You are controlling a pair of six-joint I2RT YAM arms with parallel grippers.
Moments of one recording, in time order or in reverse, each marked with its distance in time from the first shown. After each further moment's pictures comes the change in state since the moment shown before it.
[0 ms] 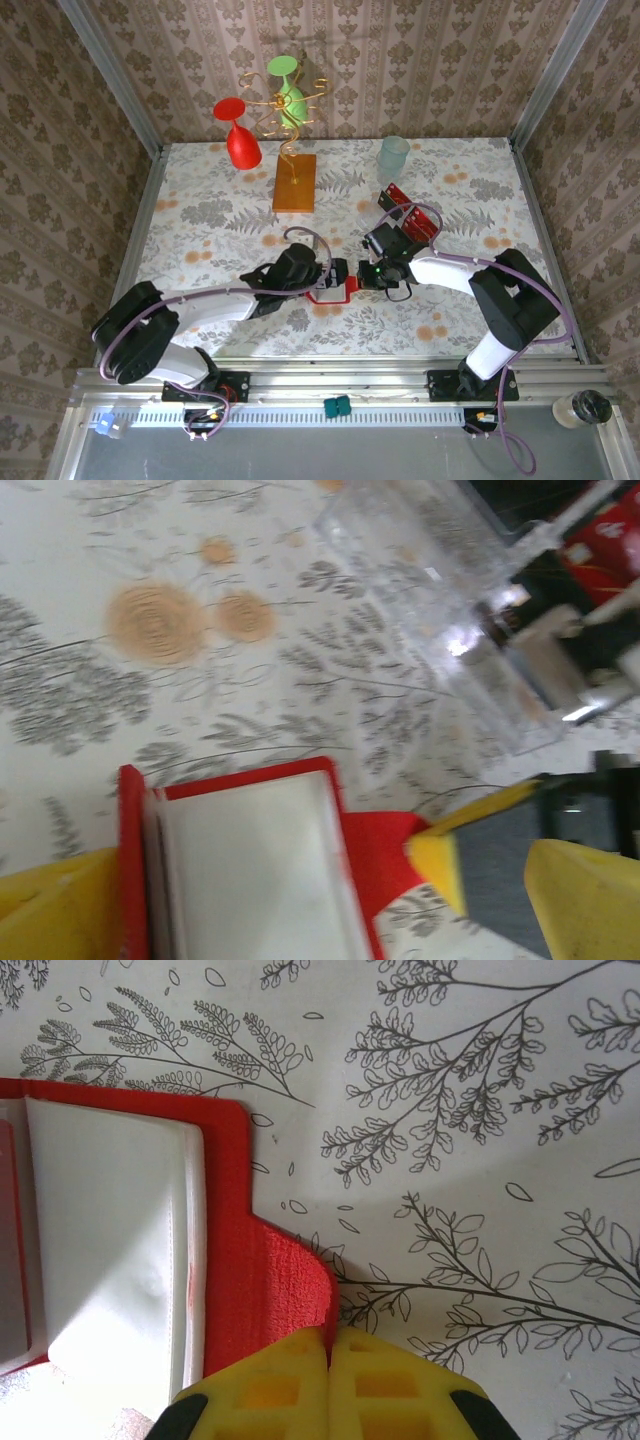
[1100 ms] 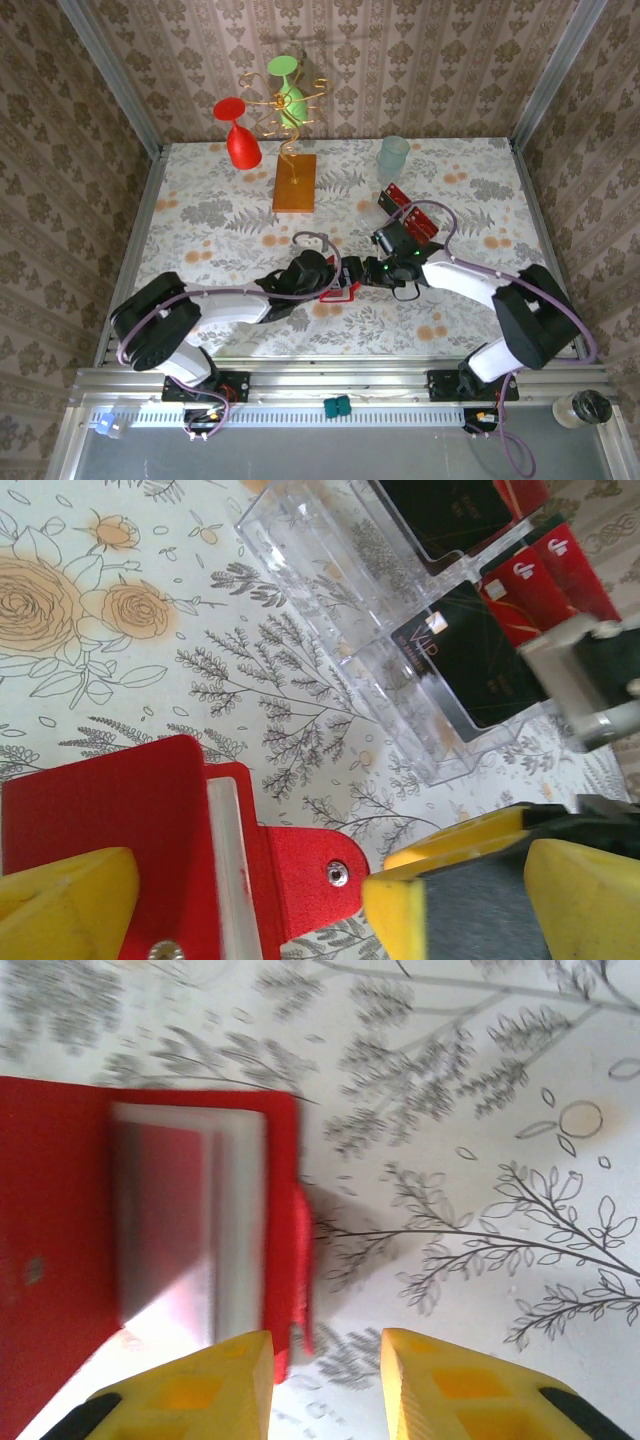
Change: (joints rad) left arm -0.054 0.091 -0.015 0.216 -0.023 -0.152; right arm -0.021 -0.158 -0.023 -0.068 0.003 0.048
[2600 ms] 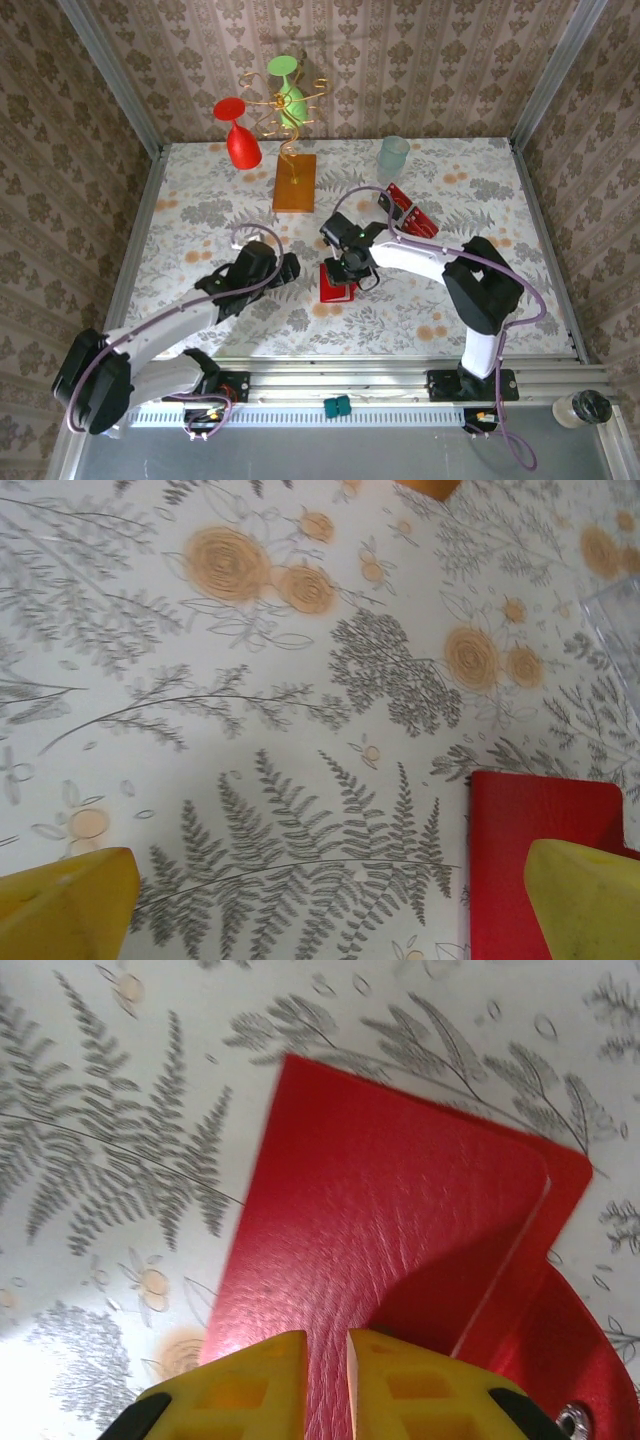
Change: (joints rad) left arm 0.274 -0.394 -0.065 -0.623 -0.056 0.105; right arm 0.195 0.341 0.416 -0.283 0.098 -0.138
